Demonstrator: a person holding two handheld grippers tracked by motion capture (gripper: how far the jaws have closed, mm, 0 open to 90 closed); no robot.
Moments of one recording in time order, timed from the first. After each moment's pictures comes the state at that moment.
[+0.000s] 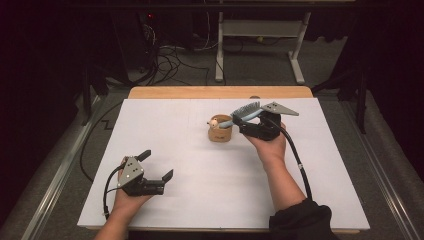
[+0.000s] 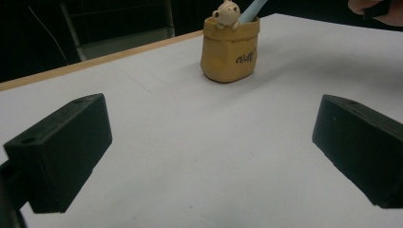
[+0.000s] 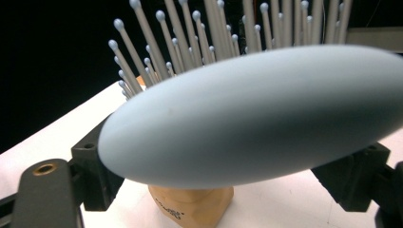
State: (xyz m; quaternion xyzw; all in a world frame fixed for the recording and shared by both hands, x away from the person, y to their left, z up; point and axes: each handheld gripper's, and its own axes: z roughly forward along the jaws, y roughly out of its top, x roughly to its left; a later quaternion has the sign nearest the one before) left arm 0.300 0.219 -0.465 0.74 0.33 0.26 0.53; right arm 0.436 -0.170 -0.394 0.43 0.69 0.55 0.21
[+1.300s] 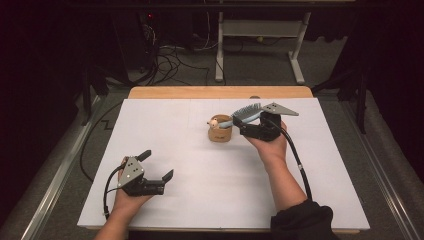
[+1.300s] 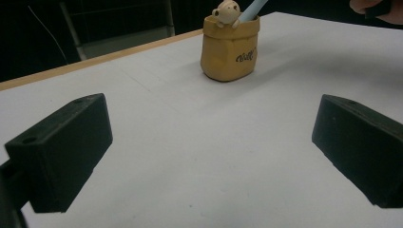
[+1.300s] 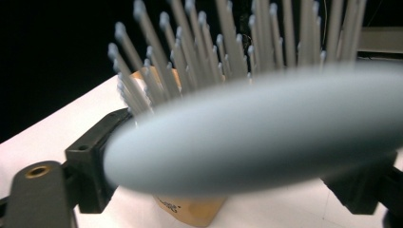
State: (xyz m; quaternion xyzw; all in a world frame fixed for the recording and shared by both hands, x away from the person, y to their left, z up) left arm 0.300 0.219 -0.465 0.74 0.33 0.26 0.53; right arm 0.436 -0.171 -0.395 0.42 0.70 0.54 0.21
